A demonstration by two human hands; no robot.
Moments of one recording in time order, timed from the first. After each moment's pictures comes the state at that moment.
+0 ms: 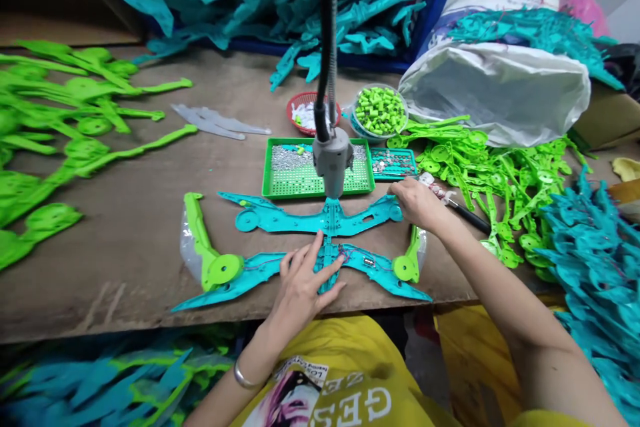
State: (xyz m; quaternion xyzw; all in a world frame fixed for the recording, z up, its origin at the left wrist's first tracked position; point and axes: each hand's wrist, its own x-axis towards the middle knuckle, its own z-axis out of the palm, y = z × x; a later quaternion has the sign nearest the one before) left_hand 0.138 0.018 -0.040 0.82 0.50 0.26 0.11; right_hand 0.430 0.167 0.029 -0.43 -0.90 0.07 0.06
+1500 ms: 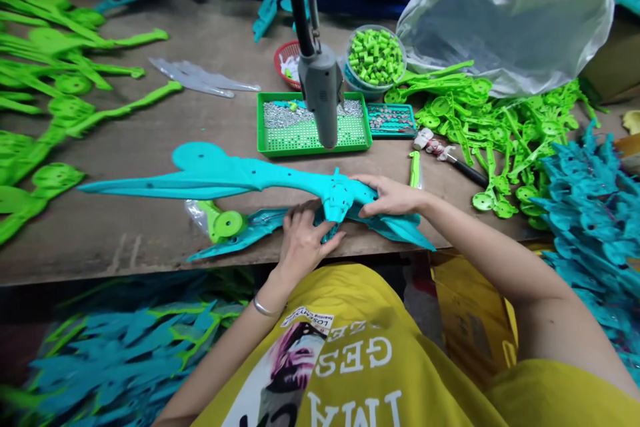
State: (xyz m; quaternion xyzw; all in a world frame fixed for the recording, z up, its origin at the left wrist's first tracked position) left_hand 0.144 0.008 -0.043 0.82 0.51 0.24 0.07; right_hand 0.377 0.107 0.030 -0.37 -0.72 0.57 0.09
